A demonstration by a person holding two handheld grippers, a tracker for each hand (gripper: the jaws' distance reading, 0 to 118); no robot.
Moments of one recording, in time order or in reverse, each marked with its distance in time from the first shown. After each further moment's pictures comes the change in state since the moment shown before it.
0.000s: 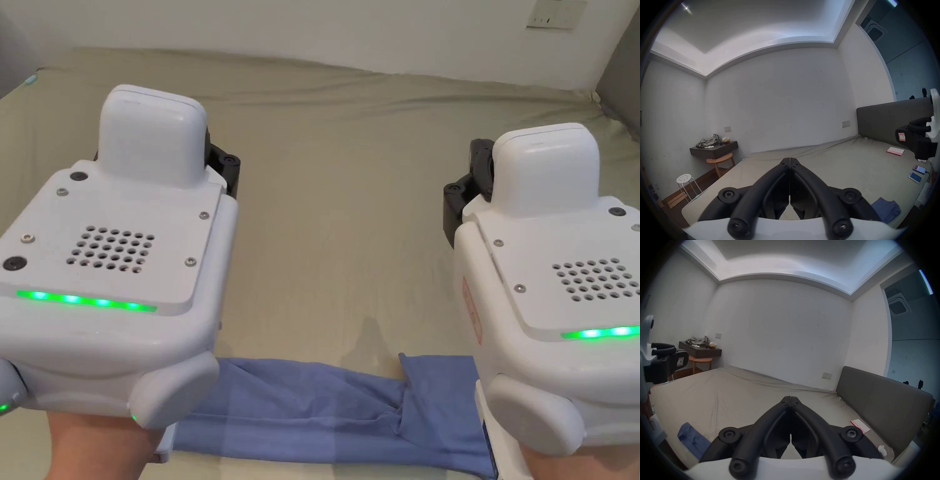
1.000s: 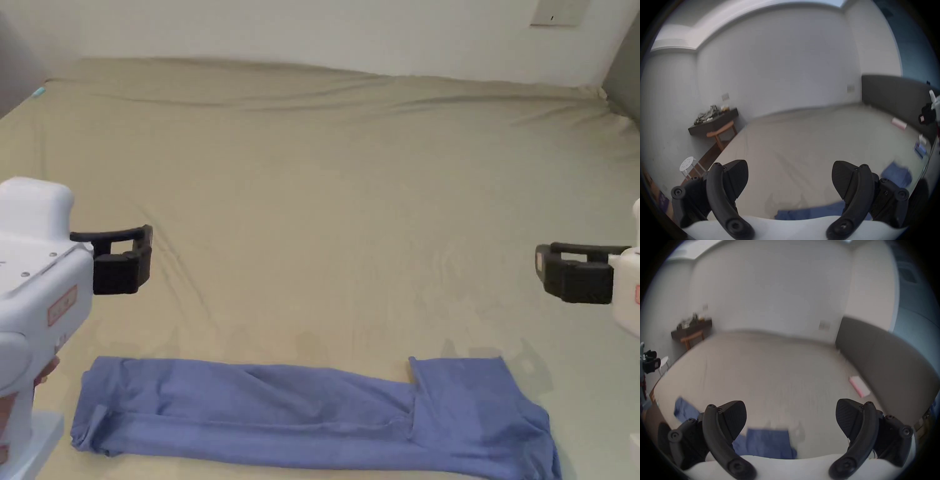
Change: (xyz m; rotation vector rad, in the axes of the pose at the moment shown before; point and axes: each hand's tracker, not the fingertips) left arm -0.108 -0.052 -0.029 -0.304 -0.032 0.022; right arm 0.127 -0.048 -0.038 -0.362 0.020 -0.097
